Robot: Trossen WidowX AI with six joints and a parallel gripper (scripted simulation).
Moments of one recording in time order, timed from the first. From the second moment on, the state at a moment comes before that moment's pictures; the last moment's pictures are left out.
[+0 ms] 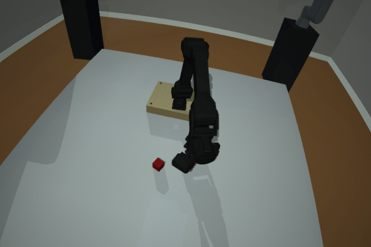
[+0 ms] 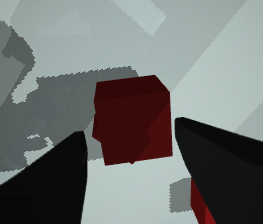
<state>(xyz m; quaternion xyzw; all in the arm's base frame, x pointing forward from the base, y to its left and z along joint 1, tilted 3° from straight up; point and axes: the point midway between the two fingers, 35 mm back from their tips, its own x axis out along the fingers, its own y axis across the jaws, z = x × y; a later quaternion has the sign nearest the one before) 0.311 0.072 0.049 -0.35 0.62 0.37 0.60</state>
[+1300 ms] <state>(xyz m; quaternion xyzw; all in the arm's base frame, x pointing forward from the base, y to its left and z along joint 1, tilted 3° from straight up) 0.325 0.000 0.086 -0.35 0.62 0.36 0.61</state>
